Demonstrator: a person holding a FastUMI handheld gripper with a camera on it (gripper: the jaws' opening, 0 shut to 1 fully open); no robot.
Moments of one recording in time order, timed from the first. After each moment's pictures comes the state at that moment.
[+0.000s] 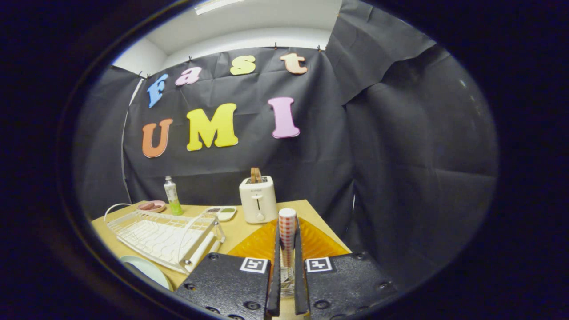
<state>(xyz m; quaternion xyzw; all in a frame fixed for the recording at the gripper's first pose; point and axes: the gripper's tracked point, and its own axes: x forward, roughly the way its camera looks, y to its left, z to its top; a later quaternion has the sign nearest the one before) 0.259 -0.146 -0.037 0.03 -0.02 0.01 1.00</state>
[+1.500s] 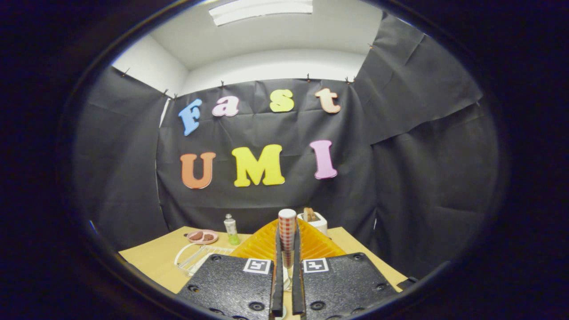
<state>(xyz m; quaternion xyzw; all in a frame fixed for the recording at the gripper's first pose) 0.073 0.059 0.091 0.01 -0.07 0.06 1.00</state>
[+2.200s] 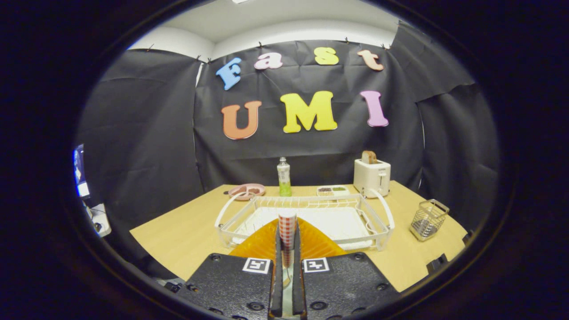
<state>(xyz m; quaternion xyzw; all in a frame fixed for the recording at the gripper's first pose) 0.097 0.215 -0.081 -0.02 0.05 0.16 0.99</state>
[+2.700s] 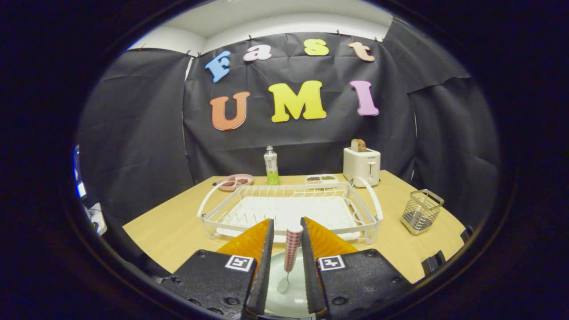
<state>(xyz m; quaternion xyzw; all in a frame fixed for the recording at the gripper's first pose) 0.112 0.174 -0.085 0.00 0.07 0.13 0.99</state>
